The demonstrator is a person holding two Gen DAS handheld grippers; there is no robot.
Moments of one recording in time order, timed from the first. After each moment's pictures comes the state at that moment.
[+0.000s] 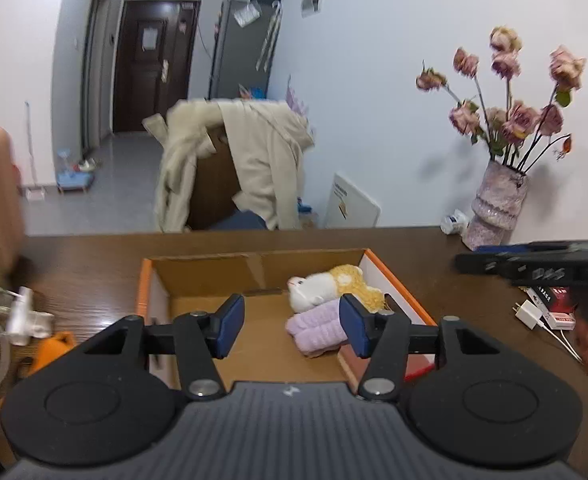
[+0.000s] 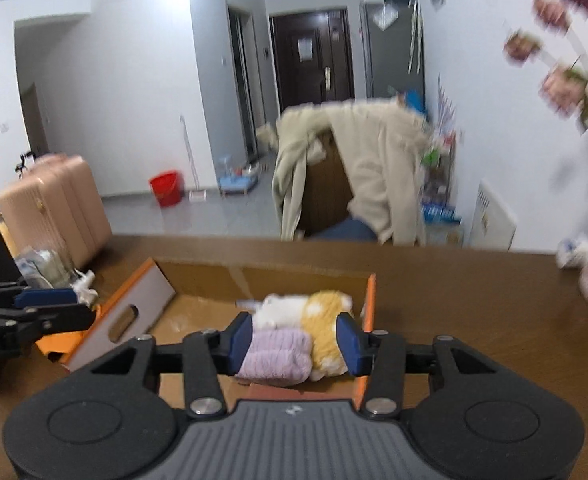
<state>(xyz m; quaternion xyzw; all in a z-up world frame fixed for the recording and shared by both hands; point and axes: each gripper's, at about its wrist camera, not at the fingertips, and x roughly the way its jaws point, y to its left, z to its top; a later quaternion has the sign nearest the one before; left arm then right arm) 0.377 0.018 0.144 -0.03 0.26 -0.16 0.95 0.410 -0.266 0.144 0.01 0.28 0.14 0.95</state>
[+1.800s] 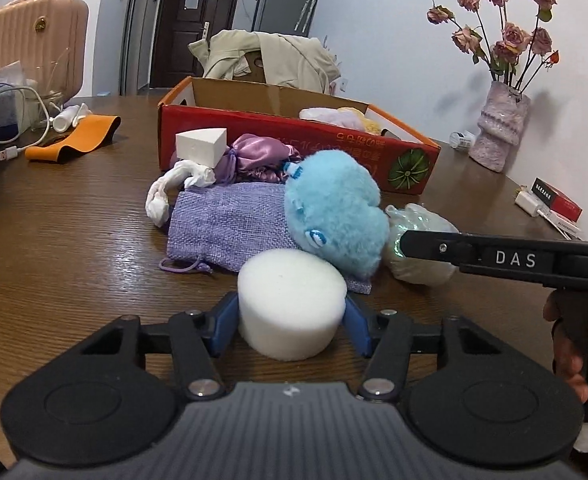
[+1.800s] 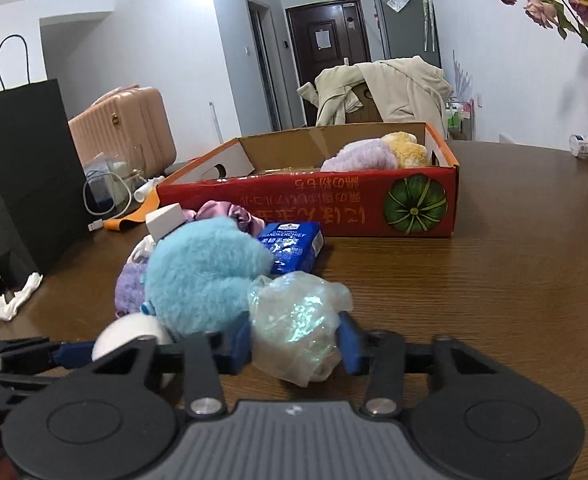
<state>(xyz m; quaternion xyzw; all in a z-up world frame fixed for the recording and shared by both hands) 0.195 0.009 -0.024 -0.06 0.31 -0.11 0.94 0.239 -0.212 -0.013 0.05 0.31 0.18 0.93</state>
